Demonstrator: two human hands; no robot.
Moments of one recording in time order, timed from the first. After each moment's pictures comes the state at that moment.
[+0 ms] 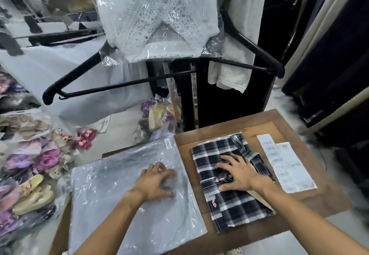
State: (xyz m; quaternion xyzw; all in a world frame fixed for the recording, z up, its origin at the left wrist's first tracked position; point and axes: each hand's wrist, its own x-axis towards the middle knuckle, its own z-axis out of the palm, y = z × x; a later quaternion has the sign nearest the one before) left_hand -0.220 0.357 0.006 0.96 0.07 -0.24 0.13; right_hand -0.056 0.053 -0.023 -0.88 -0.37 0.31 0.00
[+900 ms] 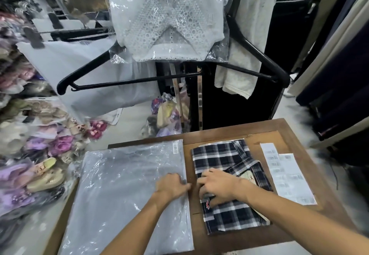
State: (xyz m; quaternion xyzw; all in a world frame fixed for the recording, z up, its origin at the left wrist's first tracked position) left_hand -0.197 0.267 -0.004 0.90 0.29 -0.23 0.22; right_hand -0.081 0.097 0.015 -0.67 -0.71 0.22 -0.06
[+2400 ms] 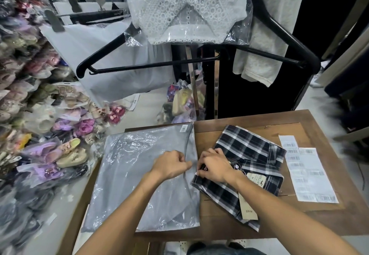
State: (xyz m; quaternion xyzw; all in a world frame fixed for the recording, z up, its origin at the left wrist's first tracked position) left_hand -0.213 0.297 0.061 0.88 0.31 -0.18 0.30; right_hand -0.094 0.147 -0.027 -0.82 -0.51 0.22 0.11
